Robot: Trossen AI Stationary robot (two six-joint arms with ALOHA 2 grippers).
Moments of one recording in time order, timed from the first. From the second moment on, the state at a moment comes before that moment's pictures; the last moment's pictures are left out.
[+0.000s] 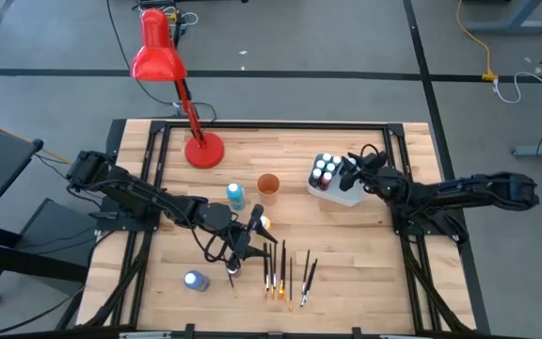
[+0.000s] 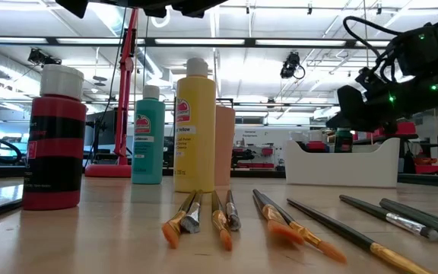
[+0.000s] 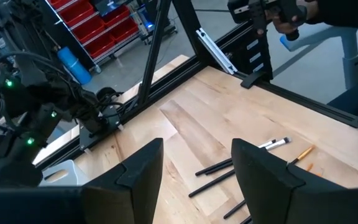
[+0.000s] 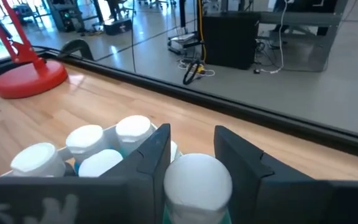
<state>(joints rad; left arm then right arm) -0.30 1.51 0.83 0.44 0.02 0.46 -0.29 0.98 0.02 0.76 0.63 0.23</state>
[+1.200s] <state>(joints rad) -0.25 1.51 0.83 0.41 0.13 0.48 -0.29 1.33 0.11 1.00 0.65 0.11</state>
